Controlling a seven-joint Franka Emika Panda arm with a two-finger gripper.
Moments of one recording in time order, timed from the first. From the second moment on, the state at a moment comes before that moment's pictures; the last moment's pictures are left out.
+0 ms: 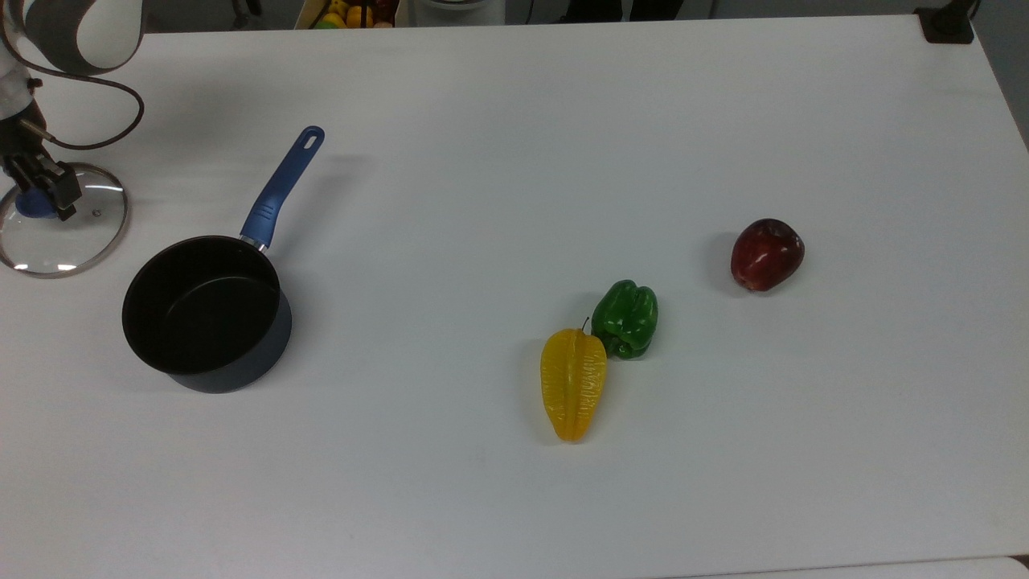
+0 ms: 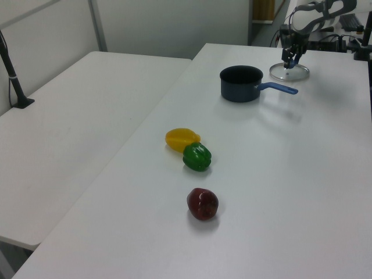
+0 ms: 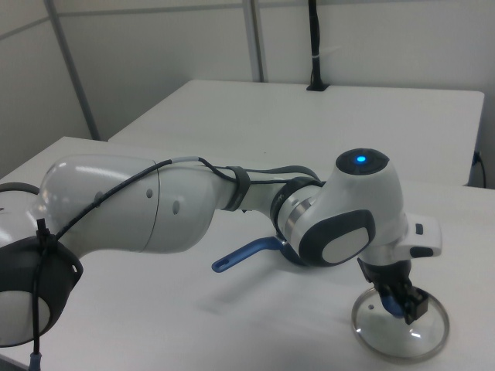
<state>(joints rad) -0.56 0.62 -0.06 -1.47 0.03 2.32 -0.15</state>
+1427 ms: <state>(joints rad) -0.21 0.53 -0.03 -1.29 0.01 2.13 0.03</state>
